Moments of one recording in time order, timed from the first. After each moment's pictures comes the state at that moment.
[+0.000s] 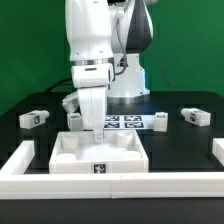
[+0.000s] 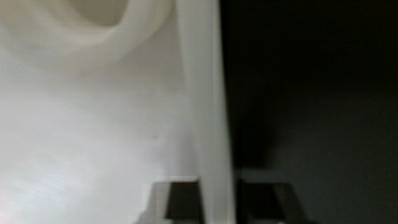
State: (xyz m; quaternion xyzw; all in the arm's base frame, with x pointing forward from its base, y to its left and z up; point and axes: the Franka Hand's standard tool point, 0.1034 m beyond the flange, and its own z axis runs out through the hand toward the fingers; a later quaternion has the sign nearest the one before) arm 0.448 -0.078 0.009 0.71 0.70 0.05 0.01
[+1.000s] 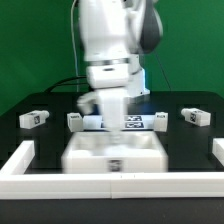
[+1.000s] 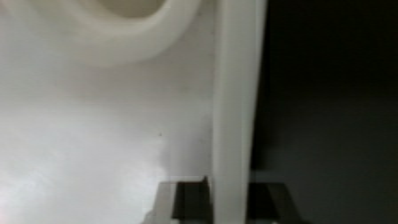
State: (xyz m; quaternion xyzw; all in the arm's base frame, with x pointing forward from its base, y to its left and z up) arm 0.466 -0.008 0.009 0.70 0.71 0.06 0.00
